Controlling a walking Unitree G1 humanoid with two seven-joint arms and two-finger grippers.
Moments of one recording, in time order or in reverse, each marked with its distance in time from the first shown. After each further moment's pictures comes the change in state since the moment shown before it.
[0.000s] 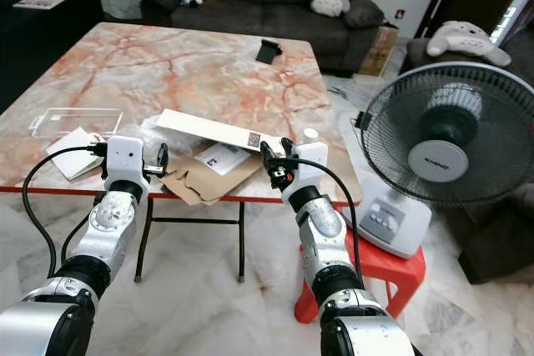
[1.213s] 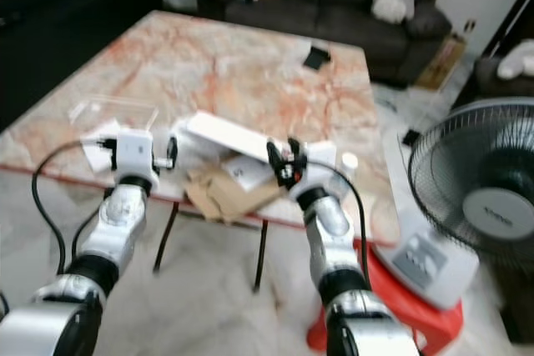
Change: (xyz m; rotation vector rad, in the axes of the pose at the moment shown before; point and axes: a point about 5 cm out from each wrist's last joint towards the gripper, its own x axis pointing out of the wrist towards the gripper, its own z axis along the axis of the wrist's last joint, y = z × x) left arm 0.003 0.002 0.016 0.013 -0.094 0.023; right arm 0.003 0.016 0.000 0.032 -0.023 0.072
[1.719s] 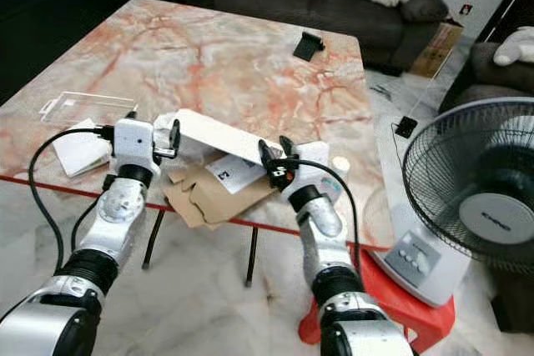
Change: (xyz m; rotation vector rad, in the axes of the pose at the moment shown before) left arm 0.003 -0.010 0.020 -0.014 -0.117 -0.055; right arm -0.001 -0.002 0.001 -0.002 0.000 0.004
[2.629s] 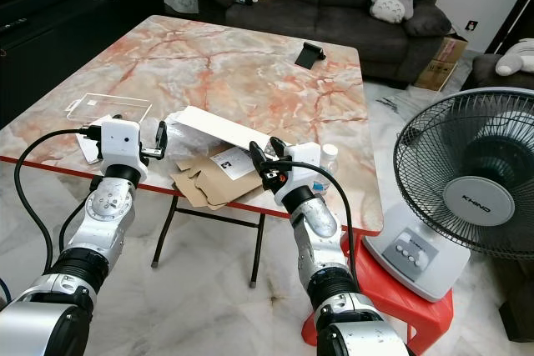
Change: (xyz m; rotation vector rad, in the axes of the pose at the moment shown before) left arm 0.001 0.011 -0.007 0.006 0.059 0.034; right arm -0.001 -0.002 0.001 -0.004 0.002 0.009
